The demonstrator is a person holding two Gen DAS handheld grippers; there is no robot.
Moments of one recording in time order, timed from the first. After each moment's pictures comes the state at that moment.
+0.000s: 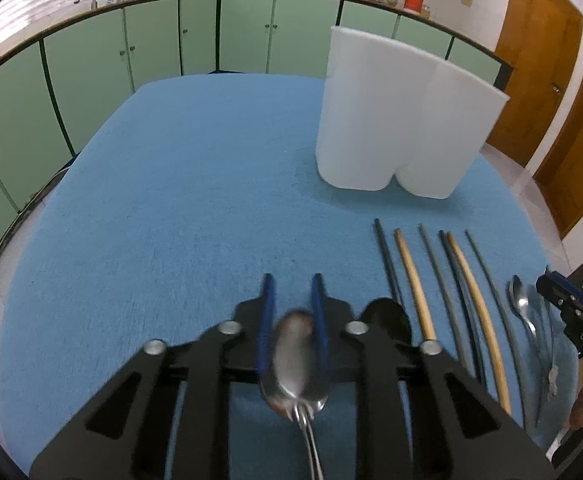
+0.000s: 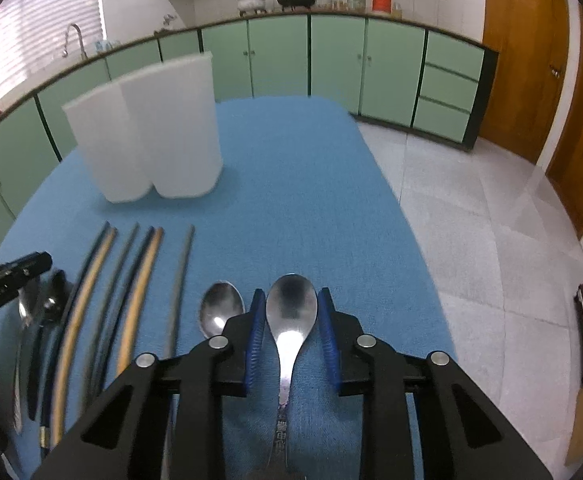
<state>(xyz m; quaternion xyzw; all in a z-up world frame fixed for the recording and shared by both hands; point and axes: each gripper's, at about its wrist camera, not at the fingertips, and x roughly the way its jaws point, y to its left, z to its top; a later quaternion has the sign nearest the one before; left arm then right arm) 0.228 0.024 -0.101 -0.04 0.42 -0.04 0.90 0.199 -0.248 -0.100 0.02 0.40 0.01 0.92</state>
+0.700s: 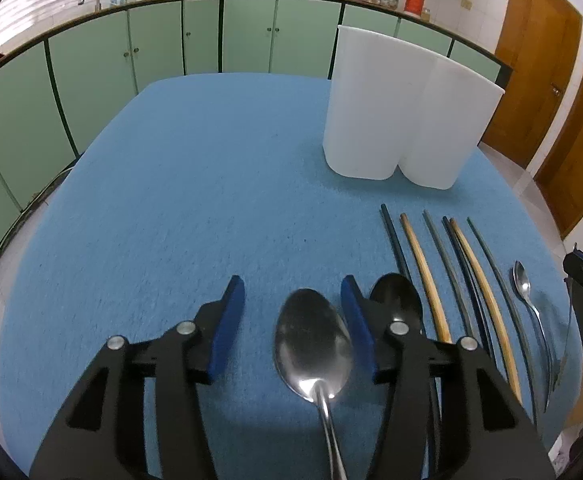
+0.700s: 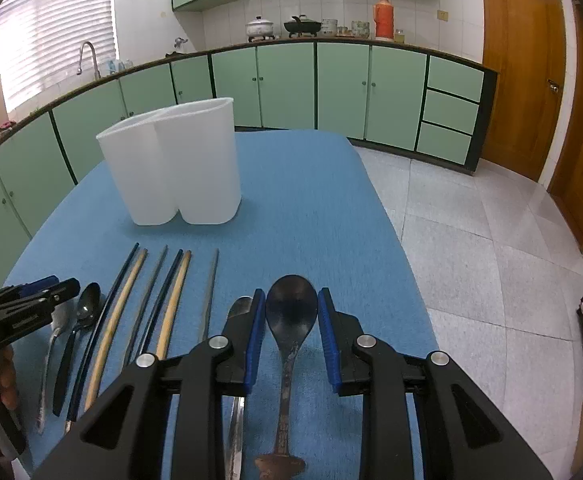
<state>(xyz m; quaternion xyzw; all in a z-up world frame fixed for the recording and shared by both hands) 0.218 0.019 -0.108 -0.04 0.42 -0.03 0.91 0.182 -0.245 -0.082 0.02 0.36 0.02 0.93</state>
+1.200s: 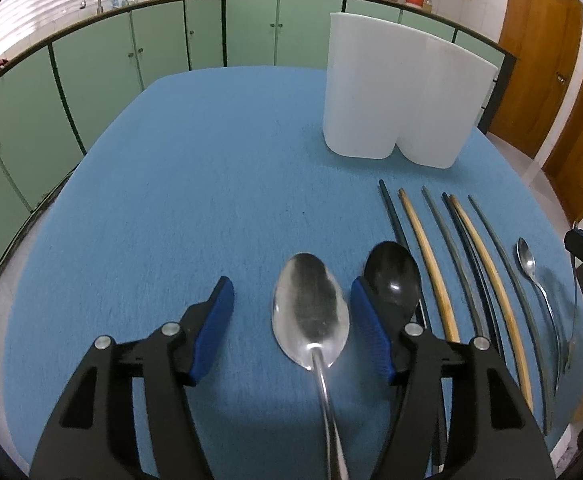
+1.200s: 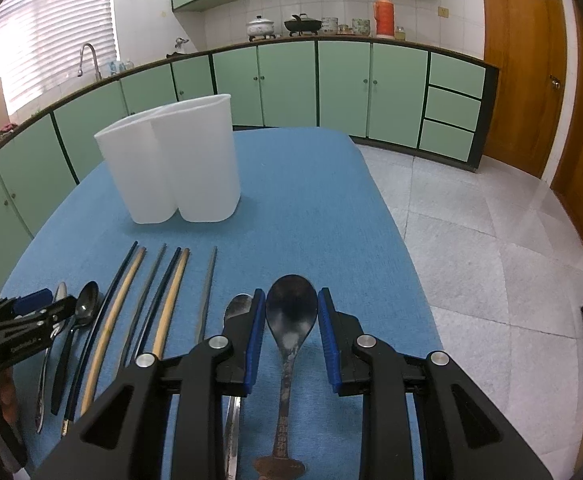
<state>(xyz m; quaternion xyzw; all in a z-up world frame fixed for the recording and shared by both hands) 0.201 0.014 -0.112 -0.02 0.43 -0.01 0.90 0.181 -0.250 -0.086 0.03 0.36 0.02 0.93</state>
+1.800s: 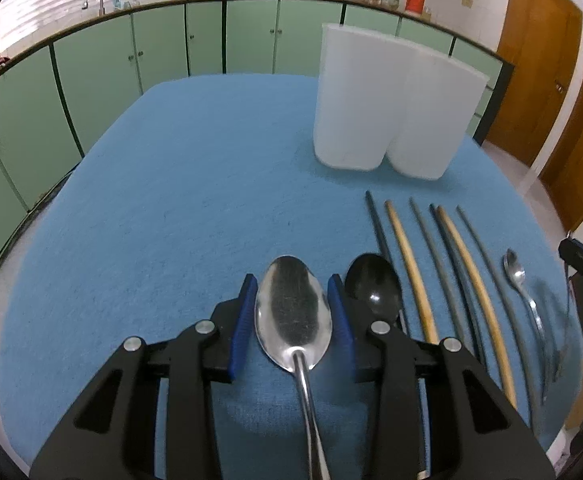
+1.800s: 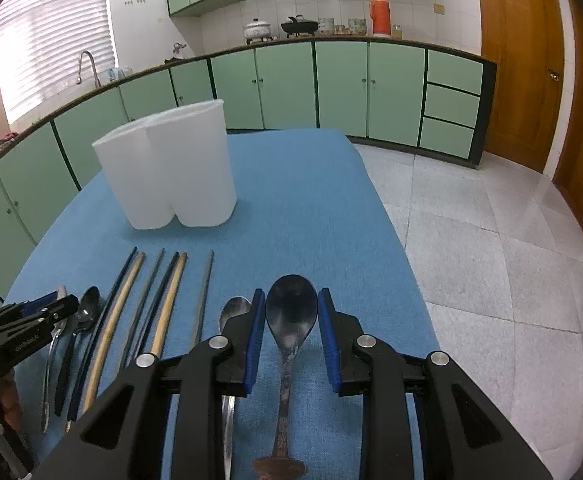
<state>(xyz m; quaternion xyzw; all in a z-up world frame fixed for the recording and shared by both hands) 0.197 0.013 -0.103 -0.04 0.41 -0.02 0.91 0.179 -0.257 -0.083 0.05 0.35 0.03 0.93</state>
